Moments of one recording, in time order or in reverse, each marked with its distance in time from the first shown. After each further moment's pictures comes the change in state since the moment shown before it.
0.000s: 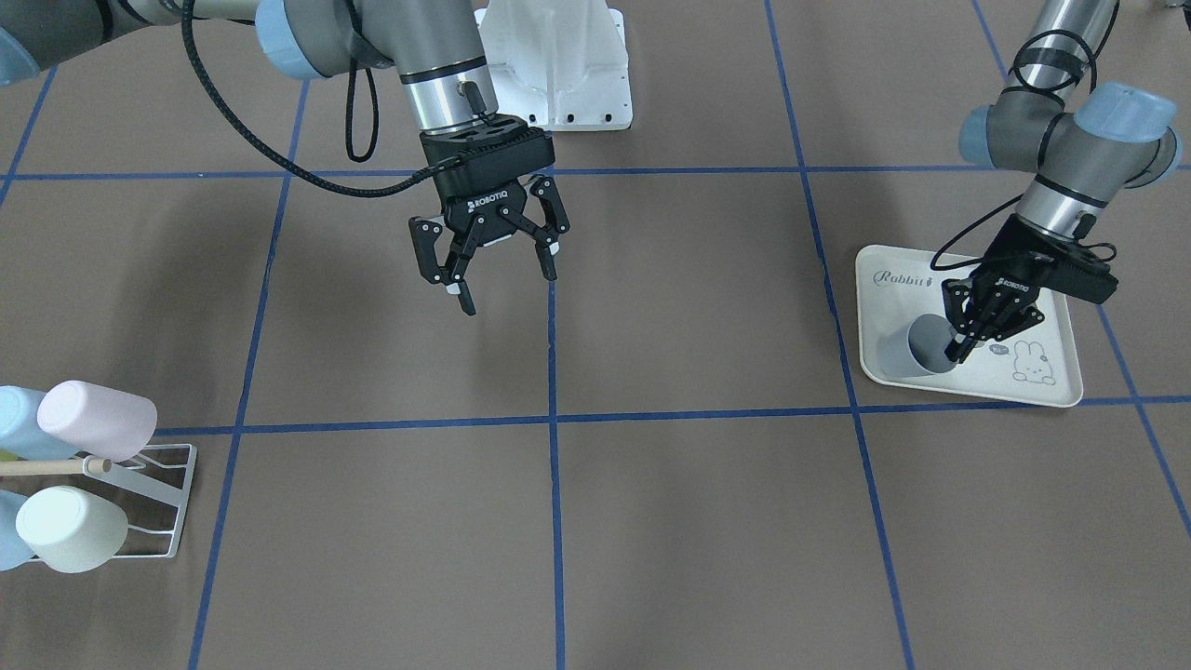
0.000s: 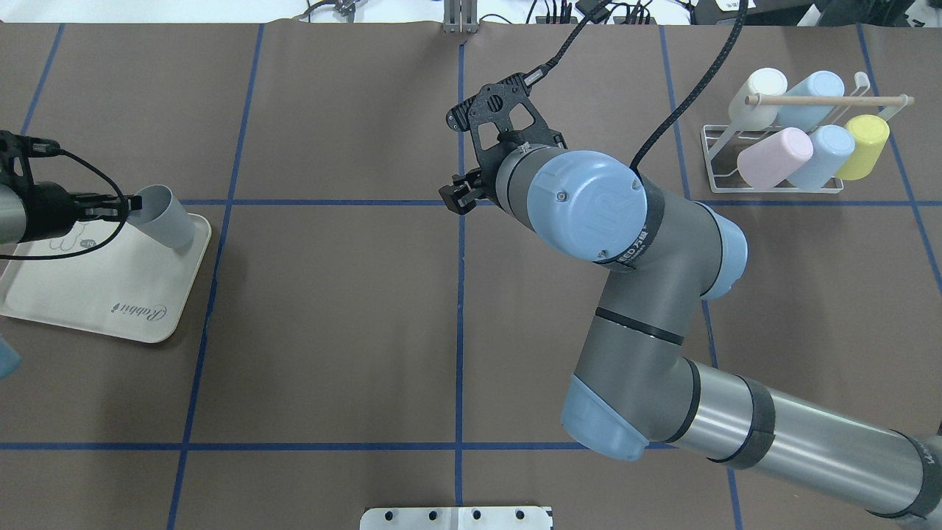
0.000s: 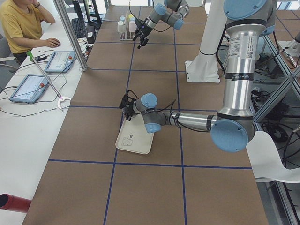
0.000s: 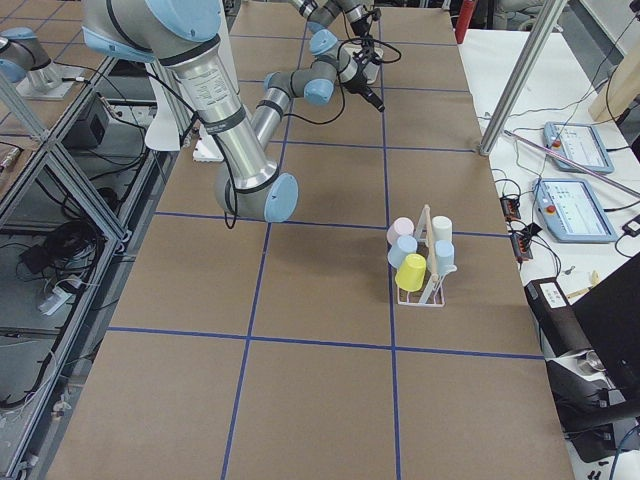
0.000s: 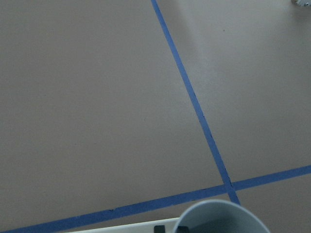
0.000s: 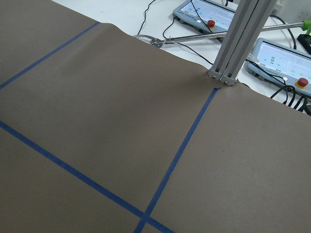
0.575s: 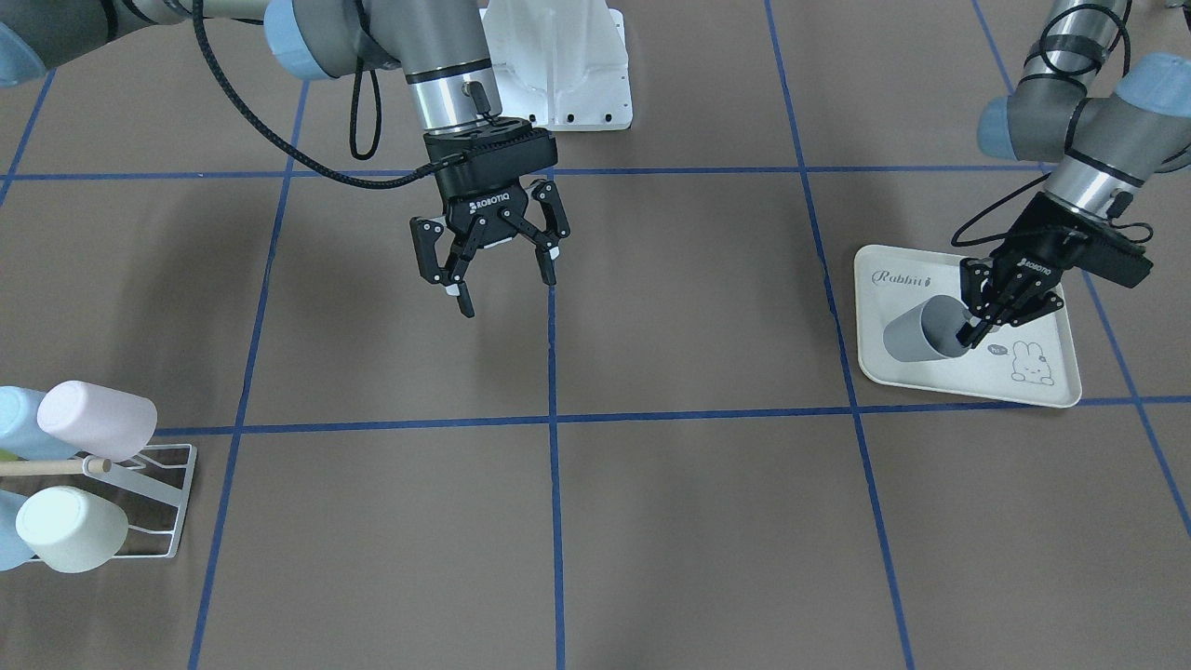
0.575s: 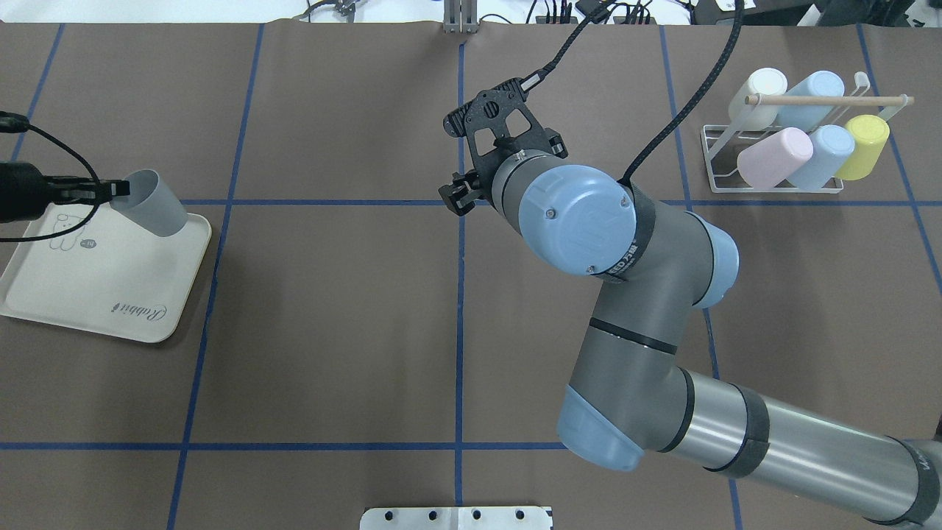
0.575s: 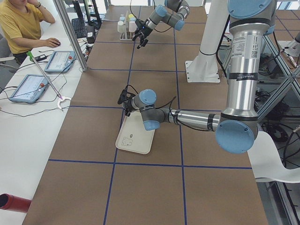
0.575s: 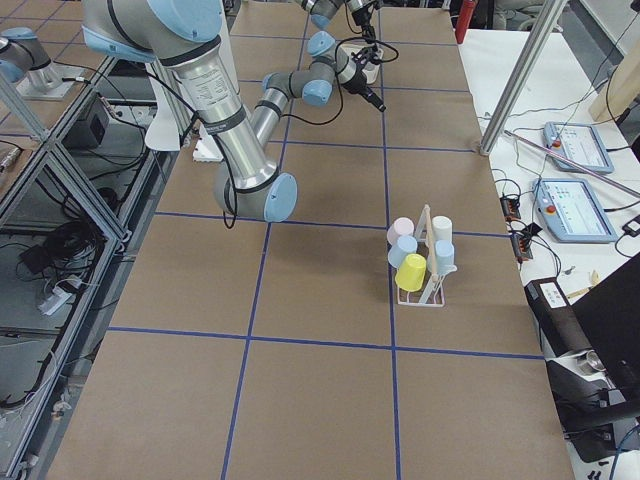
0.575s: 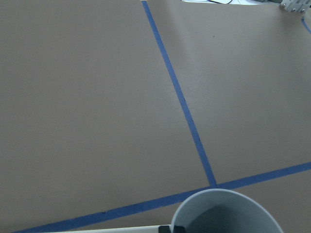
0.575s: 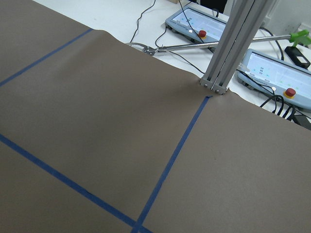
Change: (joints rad) left arm -0.093 0.010 -0.096 0.014 -0.146 -0.031; right arm -0.030 -0.001 -0.008 0.017 -0.099 -0.003
